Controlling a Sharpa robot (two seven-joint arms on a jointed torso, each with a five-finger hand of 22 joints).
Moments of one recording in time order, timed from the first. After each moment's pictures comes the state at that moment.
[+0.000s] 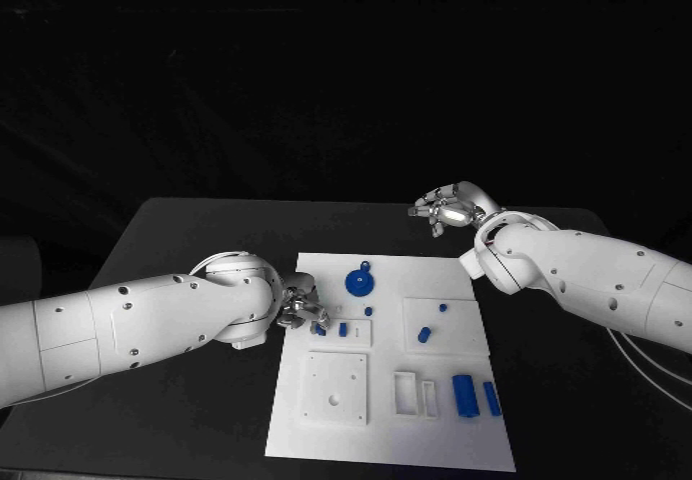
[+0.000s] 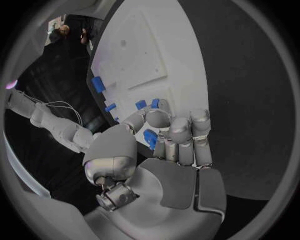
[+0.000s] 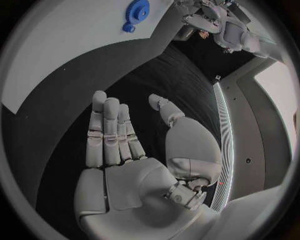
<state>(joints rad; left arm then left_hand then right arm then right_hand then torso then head) 1.33 -0.67 -0.22 1.46 -1.12 0.09 -0.46 0.77 0.05 0.63 -0.21 0.34 1.10 0.03 0.38 0.98 1.41 -0.12 1.09 0.50 1.27 -0.19 1.46 0.62 0.09 1.03 -0.17 1.18 1.28 1.28 -0.66 -0.09 1.15 -0.74 -0.48 0.06 0.88 -0.15 0.43 -0.21 0.54 0.81 0.17 0.26 0.42 0.89 0.07 0.99 0.79 1.16 -0.04 0.88 0.87 0.25 1.14 0.08 0.34 1.25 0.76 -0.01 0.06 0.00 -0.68</state>
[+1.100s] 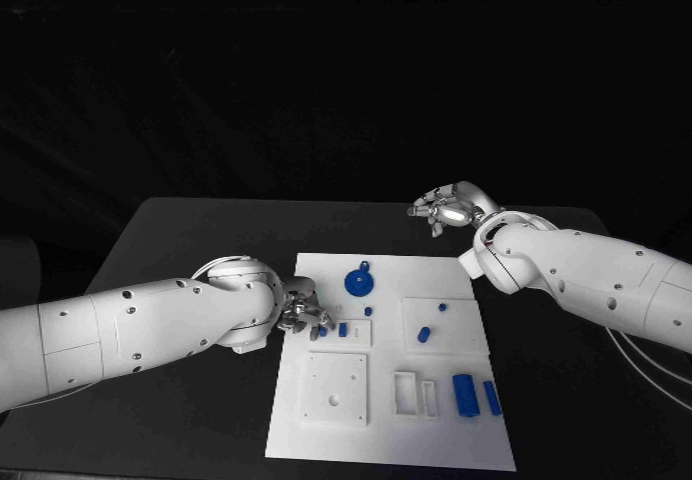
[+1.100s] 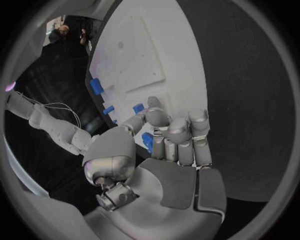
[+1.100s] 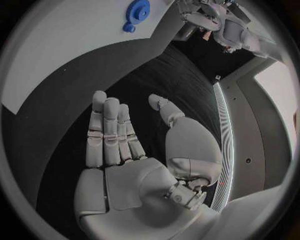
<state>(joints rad) 1.32 -0.67 -0.23 1.46 -1.13 0.08 -0.47 0.73 -0.01 0.61 -0.15 0.17 1.28 -0.04 0.36 0.99 1.40 -0.14 1.10 0.50 1.27 -0.20 1.46 0.62 0.11 1.03 -0.17 1.18 1.28 1.28 -0.66 -0.09 1.15 -0.74 -0.48 0.06 0.88 -0.15 0.43 -0.21 0.55 0.81 0.18 0.26 0.42 0.89 0.07 0.99 0.79 1.16 -0.04 0.88 0.87 0.25 1.14 0.08 0.34 1.25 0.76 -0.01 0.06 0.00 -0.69</state>
